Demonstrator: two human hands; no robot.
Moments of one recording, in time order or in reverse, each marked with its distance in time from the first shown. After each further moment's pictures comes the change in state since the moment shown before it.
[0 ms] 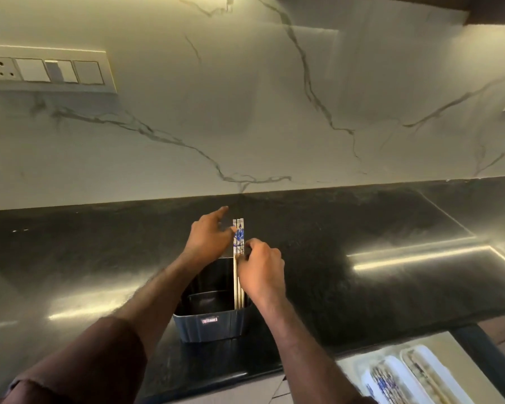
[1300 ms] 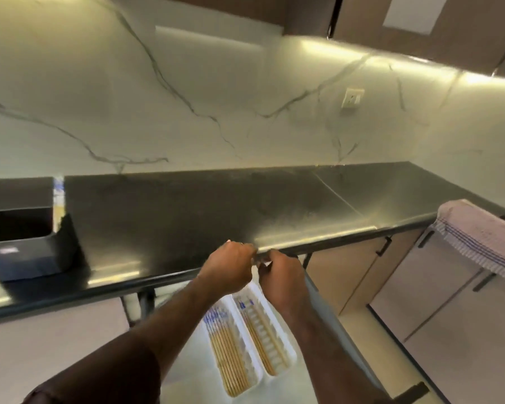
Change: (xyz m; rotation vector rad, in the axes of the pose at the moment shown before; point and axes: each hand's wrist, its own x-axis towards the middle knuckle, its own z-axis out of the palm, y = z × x) left_hand -0.233 0.252 0.346 0.556 -0.271 0.480; right_hand -0.163 0.350 -0.295 -0.169 0.199 0.019
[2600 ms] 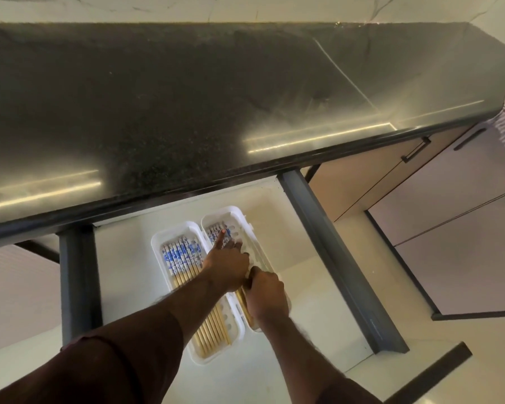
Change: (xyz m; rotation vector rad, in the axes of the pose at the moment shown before) left_hand 0.043 -0.041 0.294 0.374 -0.571 0.127; right_hand -0.046 0.185 0.206 -0.152 -0.488 0.308
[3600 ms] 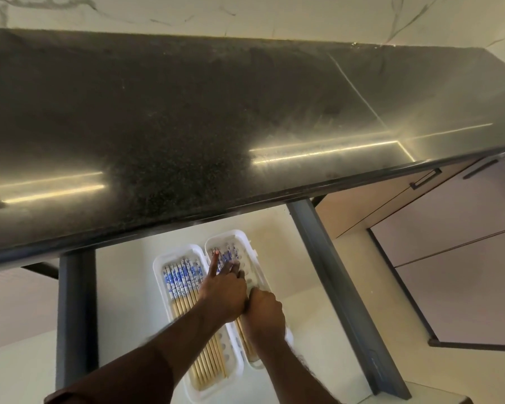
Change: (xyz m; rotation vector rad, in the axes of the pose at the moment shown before) left_hand -0.012 -0.010 -0.016 -0.126 -0.029 -0.078; right_hand 0.015 -0.018 -0.012 -0.127 -0.046 -0.046
